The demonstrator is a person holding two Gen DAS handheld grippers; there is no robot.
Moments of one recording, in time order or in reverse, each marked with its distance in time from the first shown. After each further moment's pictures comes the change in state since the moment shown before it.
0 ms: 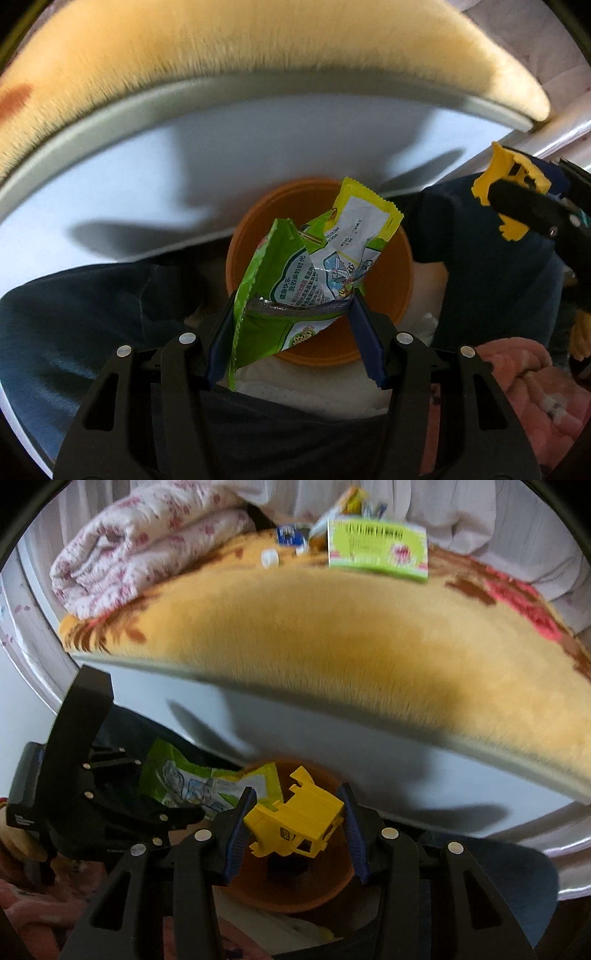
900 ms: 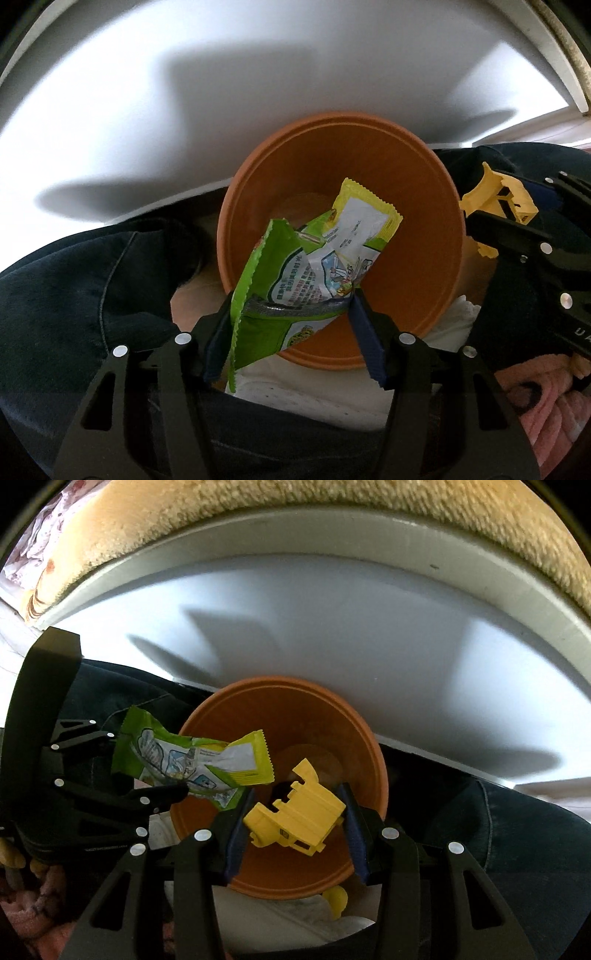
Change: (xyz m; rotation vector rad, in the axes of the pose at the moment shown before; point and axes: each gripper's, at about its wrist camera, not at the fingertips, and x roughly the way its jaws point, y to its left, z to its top) left arm 0.072 0.012 0.012 -0.032 0.221 0.051; right arm 0.113 -0.014 -0.019 0.072 0.298 0.040
